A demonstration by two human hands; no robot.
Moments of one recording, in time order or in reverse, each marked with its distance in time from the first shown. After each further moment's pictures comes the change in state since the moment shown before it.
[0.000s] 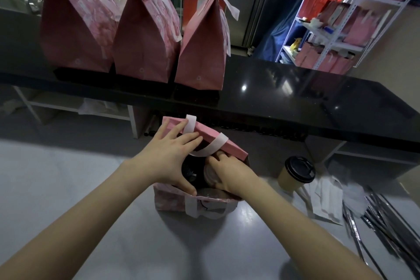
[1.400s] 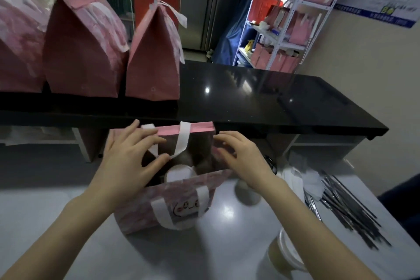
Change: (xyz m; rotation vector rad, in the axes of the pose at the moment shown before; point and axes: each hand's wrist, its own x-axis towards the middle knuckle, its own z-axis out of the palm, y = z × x) left_hand 0.008 0.013 -0.015 -0.498 0.512 -0.114; right_hand -0.058 0.078 -0.033 0.471 0.592 0.221
